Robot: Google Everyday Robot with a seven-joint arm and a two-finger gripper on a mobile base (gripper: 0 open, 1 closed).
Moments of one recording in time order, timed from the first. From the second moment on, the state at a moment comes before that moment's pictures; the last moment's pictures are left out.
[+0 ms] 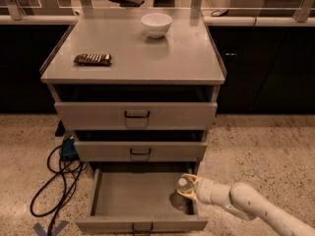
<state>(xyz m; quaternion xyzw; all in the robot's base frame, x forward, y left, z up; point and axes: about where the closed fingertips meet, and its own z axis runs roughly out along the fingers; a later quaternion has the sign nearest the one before) 0.548 -0.126 0.363 -0.53 0.68 0.16 0.48</state>
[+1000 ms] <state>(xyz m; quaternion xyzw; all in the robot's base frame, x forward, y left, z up) 0.562 -0.066 0.428 -0.55 0.70 0.19 0.42</state>
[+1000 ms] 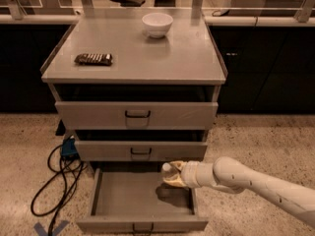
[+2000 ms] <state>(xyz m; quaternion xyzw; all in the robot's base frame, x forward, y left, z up) 0.609 -0.034 0.613 -0.59 0.66 0.13 0.45</state>
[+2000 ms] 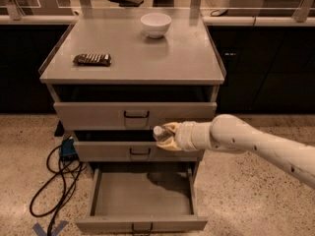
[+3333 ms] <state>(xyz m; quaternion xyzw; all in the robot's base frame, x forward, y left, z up) 0.643 -0.014 0.773 -0.58 0.68 0.03 0.45</state>
